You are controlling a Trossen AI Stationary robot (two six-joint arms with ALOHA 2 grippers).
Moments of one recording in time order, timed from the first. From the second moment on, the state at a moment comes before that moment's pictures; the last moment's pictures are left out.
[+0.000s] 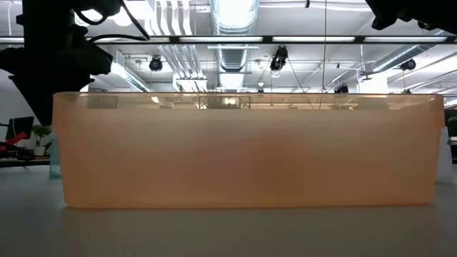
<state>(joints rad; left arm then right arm) -0.31 1.35 0.92 -1.16 -0.17 -1.46 0.14 0.37 0.14 0.65 0.08 -0.33</state>
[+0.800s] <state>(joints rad) -0.31 1.35 0.84 -1.05 -0.19 -1.45 0.14 0.37 0.14 0.63 0.08 -0.31</state>
